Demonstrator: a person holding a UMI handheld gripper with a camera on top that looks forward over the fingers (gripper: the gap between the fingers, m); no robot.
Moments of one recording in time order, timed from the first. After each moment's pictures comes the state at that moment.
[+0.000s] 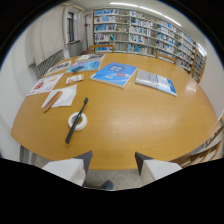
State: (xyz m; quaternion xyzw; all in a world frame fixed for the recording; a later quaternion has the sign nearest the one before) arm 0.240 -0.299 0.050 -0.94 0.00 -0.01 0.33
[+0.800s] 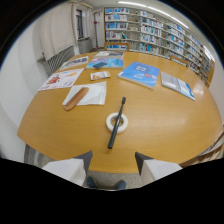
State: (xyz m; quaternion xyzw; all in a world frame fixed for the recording) arm 0.113 -0.289 0.043 -0.95 -0.03 0.02 0.32
